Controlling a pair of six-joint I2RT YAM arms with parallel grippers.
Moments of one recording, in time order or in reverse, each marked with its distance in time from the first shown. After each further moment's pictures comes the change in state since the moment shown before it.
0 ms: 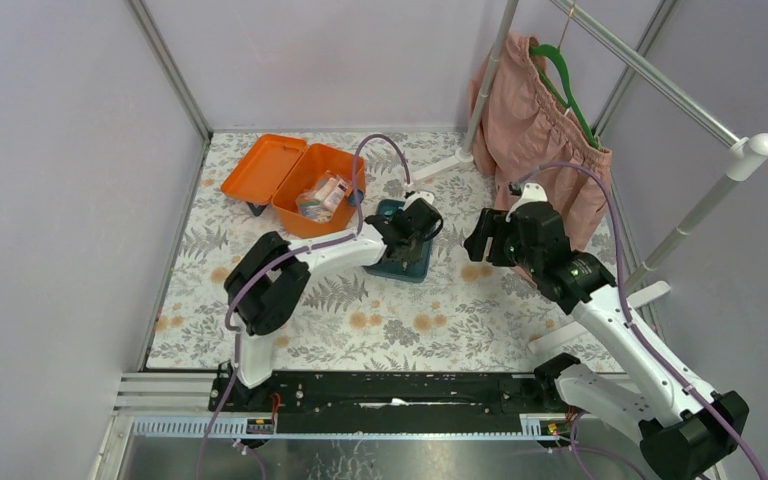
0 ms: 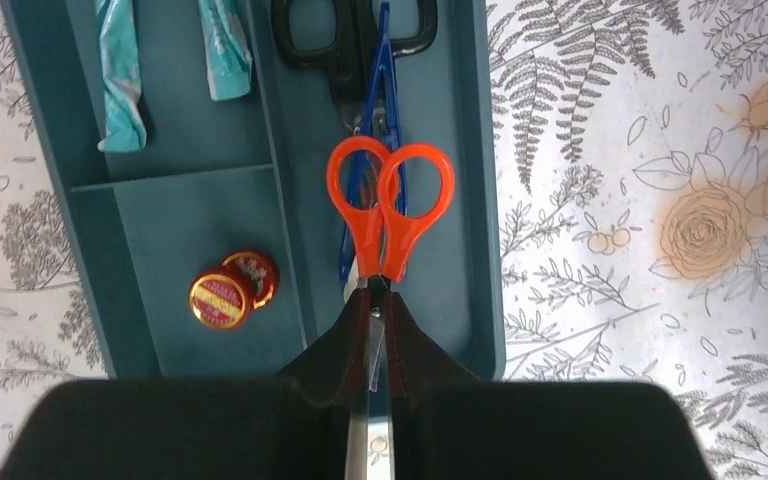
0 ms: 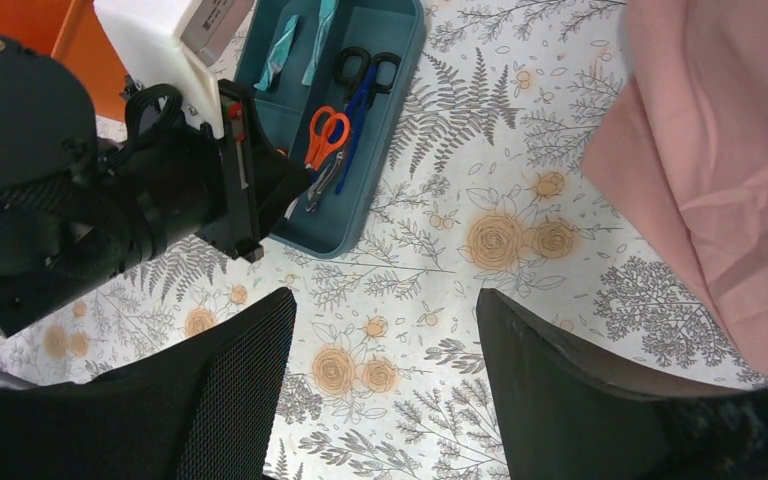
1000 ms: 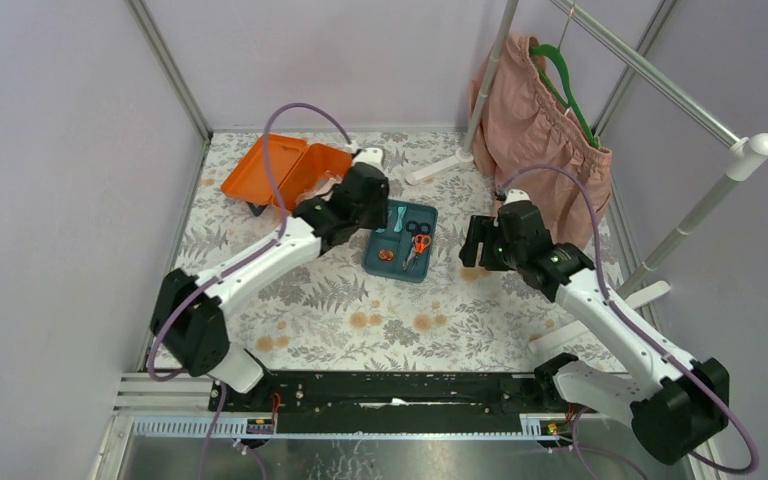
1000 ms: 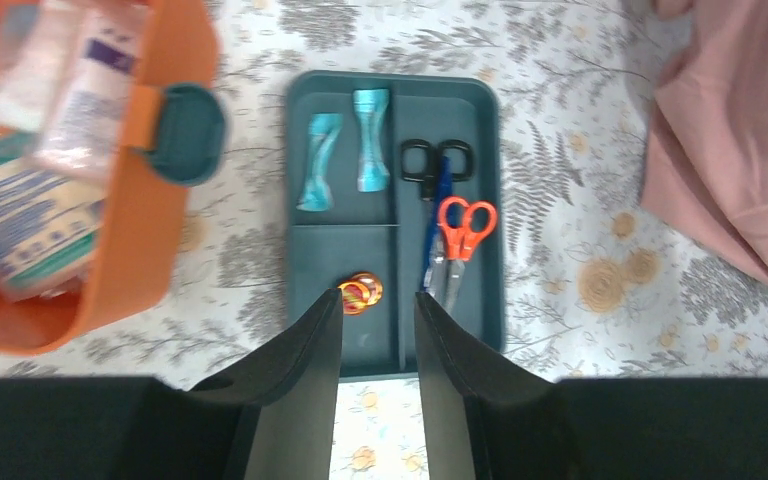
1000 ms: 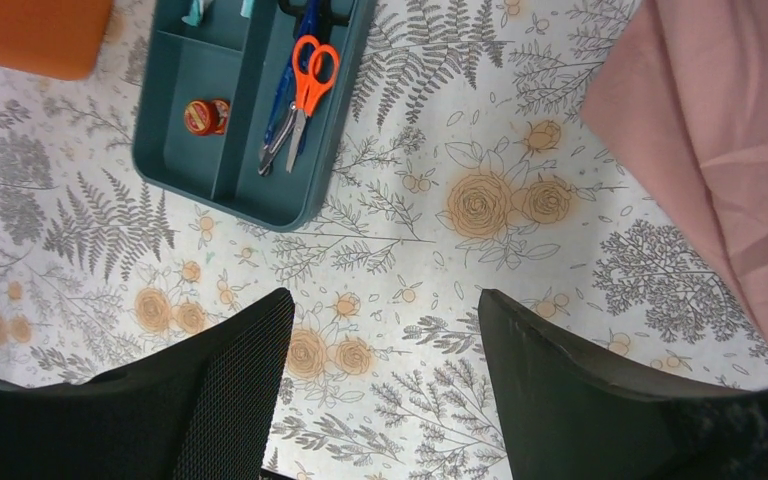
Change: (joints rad) left arm 0.142 -0.351 -0.063 0.005 0.031 0.038; right arm 0.000 0.098 -0.026 -0.015 -0.002 0.002
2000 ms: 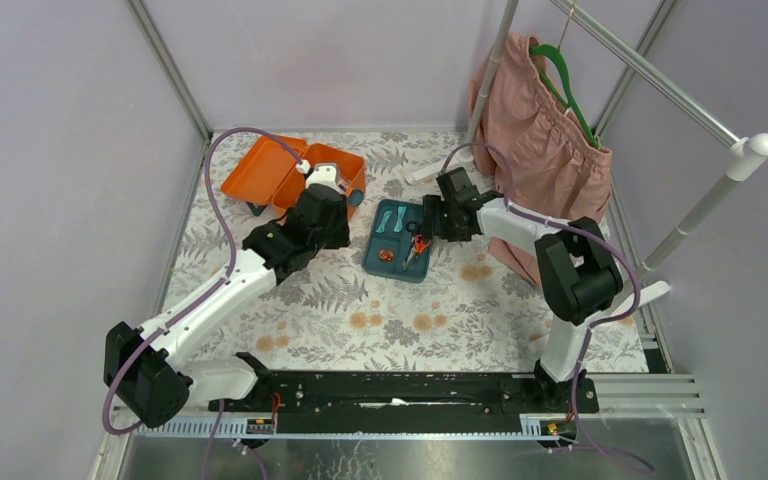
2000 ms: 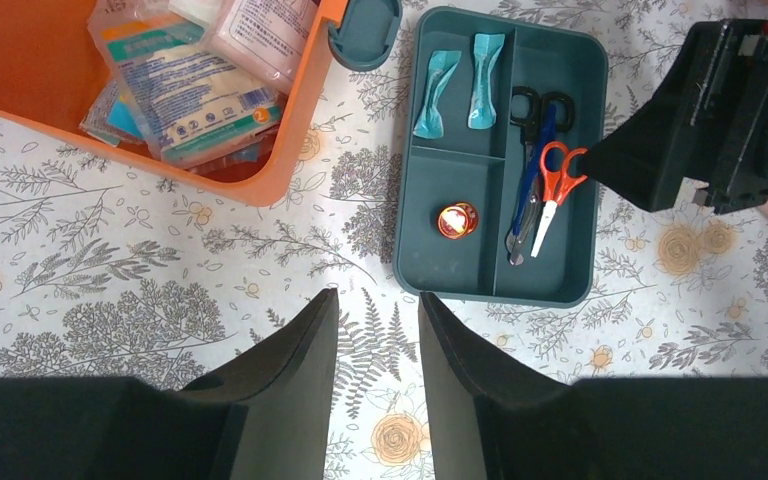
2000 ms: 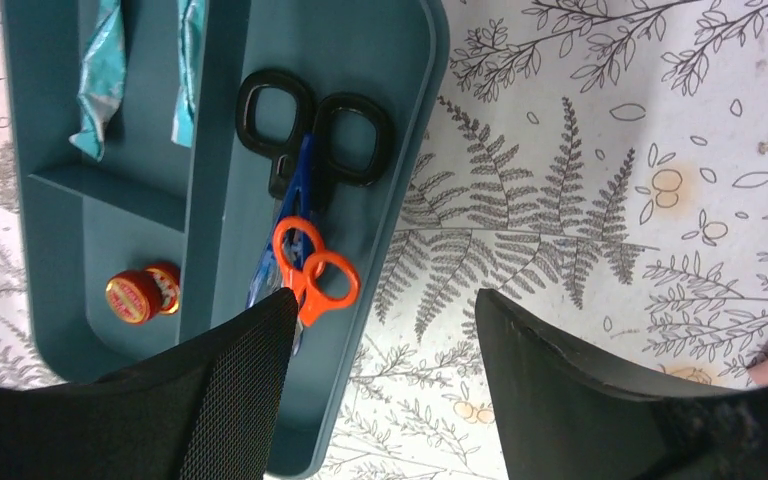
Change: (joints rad) left arm 0.079 -0.338 -0.233 -0.117 -0.058 -0.022; right arm 0.003 0.793 0.358 0.180 -0.060 -0.013
